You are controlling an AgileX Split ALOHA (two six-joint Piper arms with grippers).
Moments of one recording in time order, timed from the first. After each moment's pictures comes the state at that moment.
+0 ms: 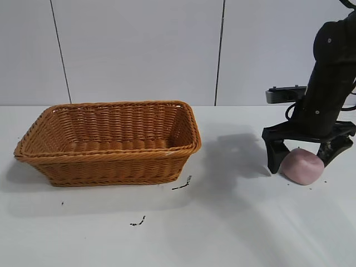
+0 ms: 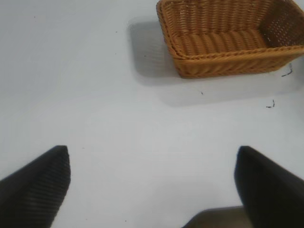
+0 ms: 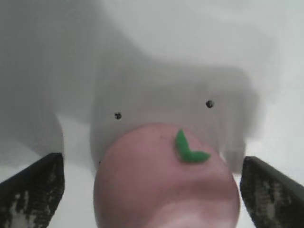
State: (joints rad) left arm -0.02 -0.01 -0.50 -0.04 1.07 0.08; right arm 0.09 2.14 -1.37 0.01 0.74 -0.11
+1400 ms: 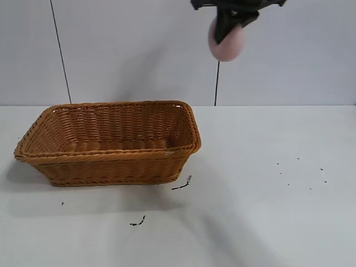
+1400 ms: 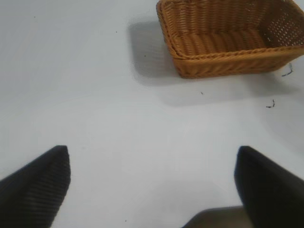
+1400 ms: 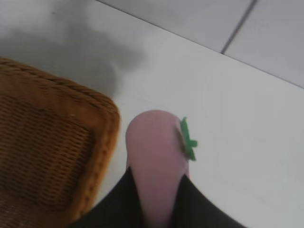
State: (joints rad) left arm -0.02 -0.01 -0.50 -0.04 1.07 0.08; right arm 0.58 2.23 -2.16 0.02 0.96 -0.11
